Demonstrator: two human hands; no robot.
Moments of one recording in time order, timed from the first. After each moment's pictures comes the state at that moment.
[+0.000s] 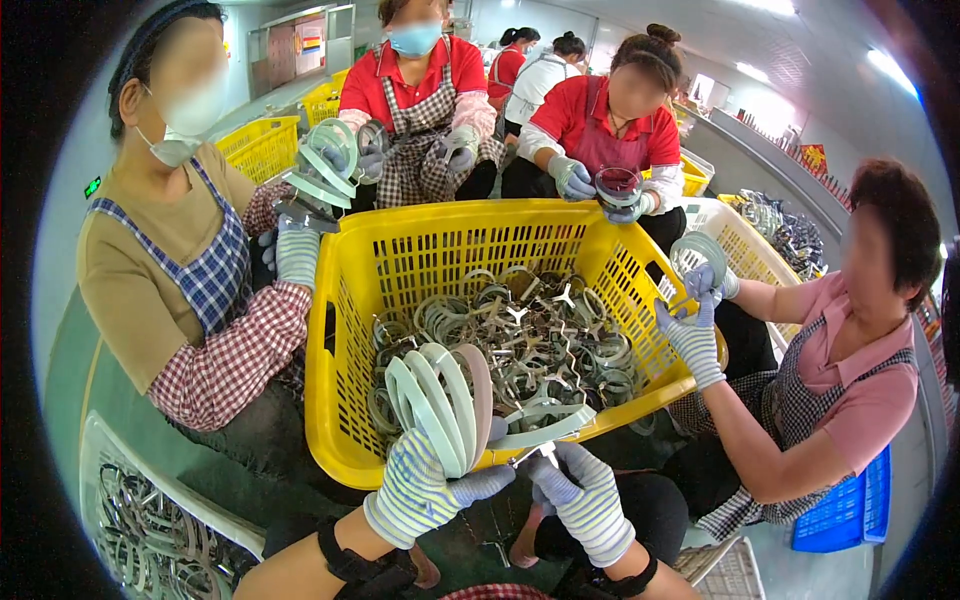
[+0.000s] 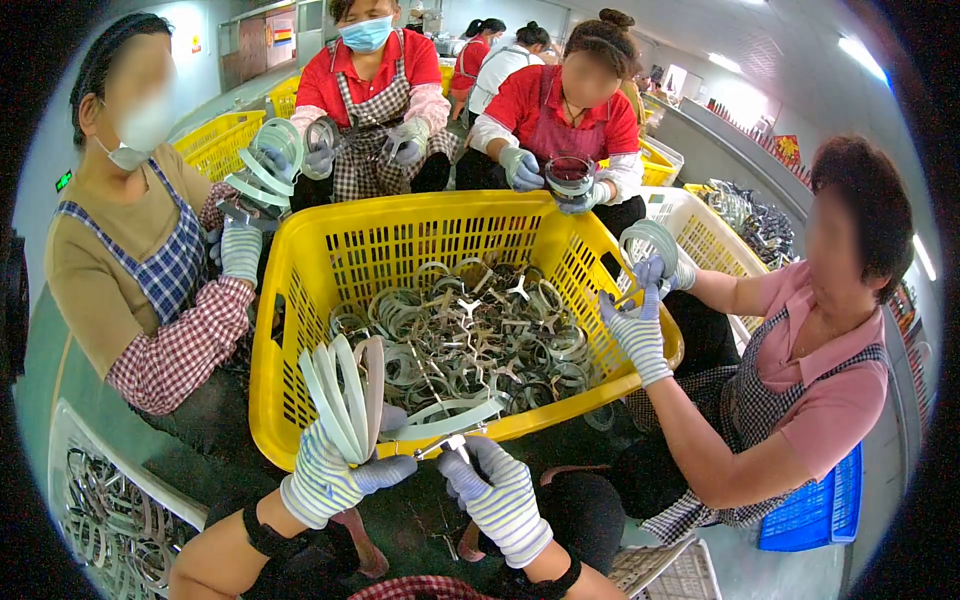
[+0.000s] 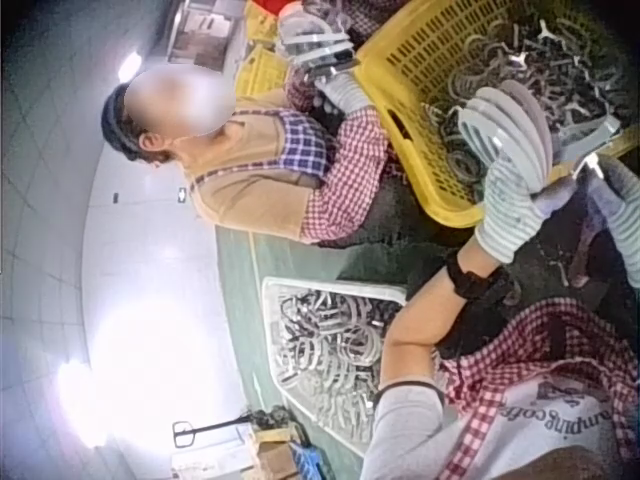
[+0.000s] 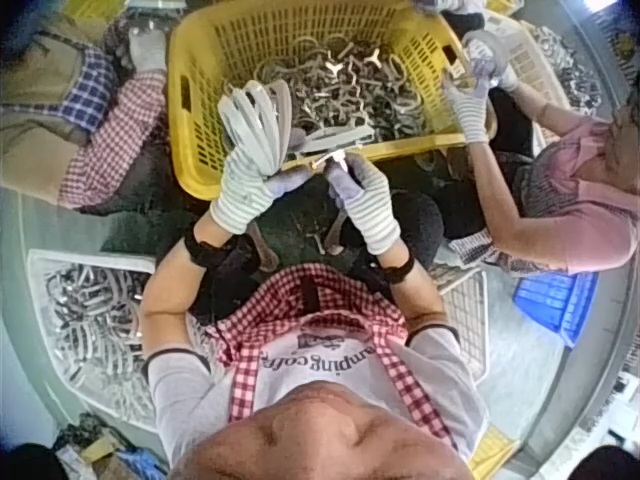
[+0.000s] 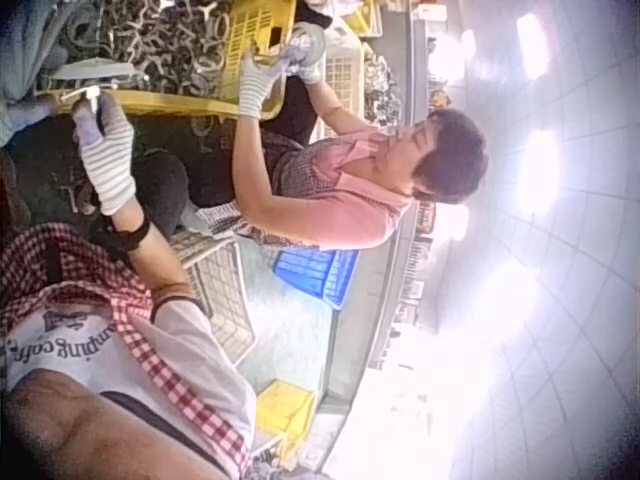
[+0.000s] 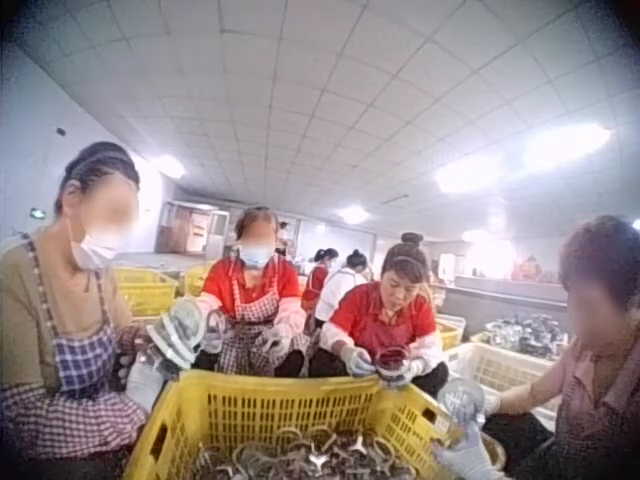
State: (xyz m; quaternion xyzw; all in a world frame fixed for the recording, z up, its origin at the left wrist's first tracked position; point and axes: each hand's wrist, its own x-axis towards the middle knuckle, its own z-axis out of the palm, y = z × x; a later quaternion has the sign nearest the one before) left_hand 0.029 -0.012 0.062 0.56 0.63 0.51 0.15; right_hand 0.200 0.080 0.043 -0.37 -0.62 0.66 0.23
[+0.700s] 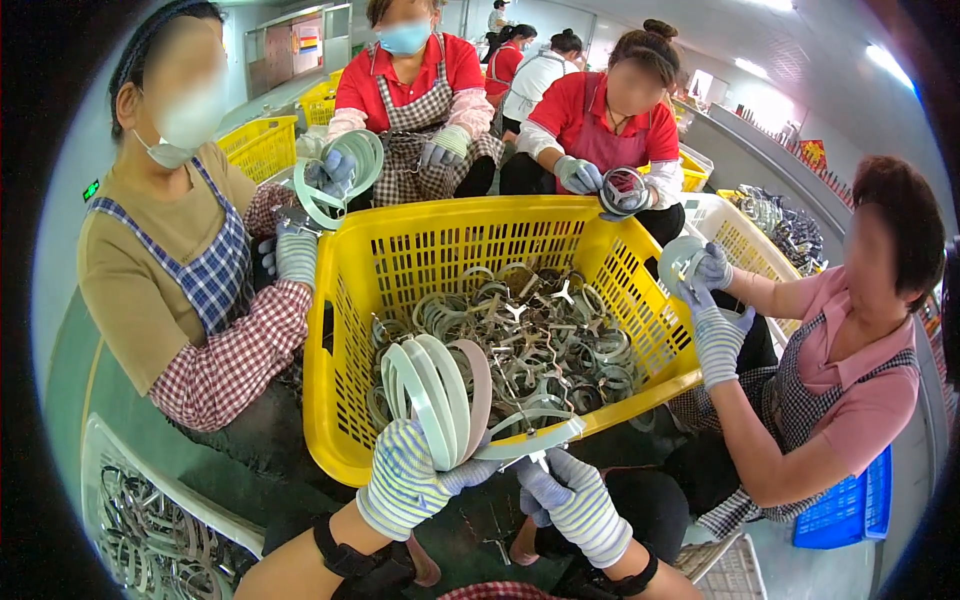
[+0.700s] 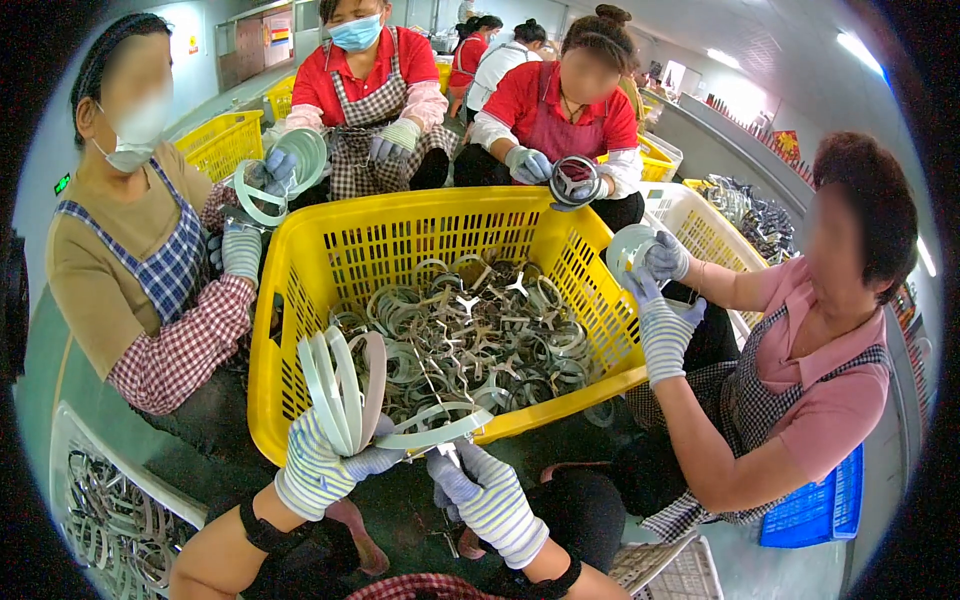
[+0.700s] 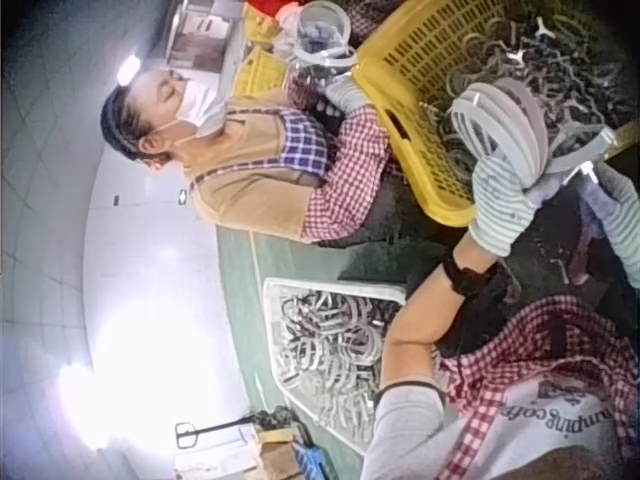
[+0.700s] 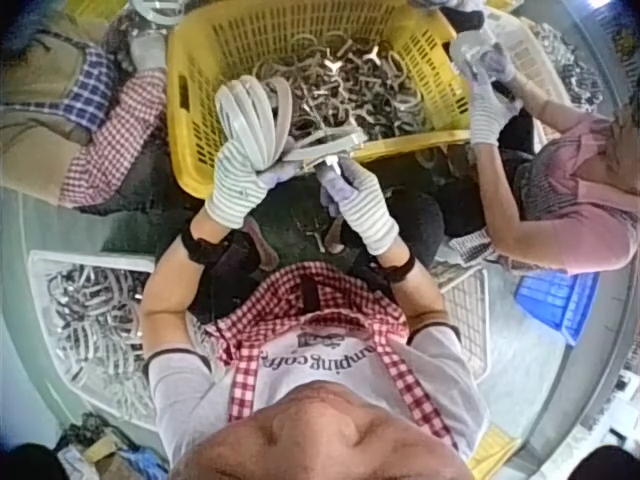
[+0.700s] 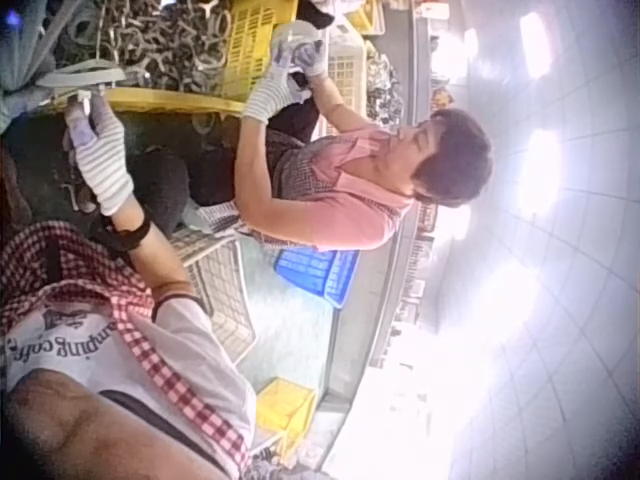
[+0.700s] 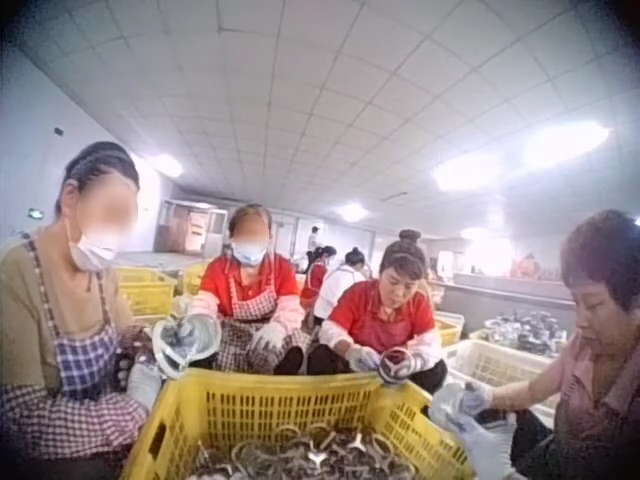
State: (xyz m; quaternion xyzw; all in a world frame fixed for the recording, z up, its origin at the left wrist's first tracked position) left_hand 0.018 -0.017 0.056 0.56 0.67 0.46 0.13; right_hand 0.201 0.072 0.058 -0.38 -0.58 0.70 0.15
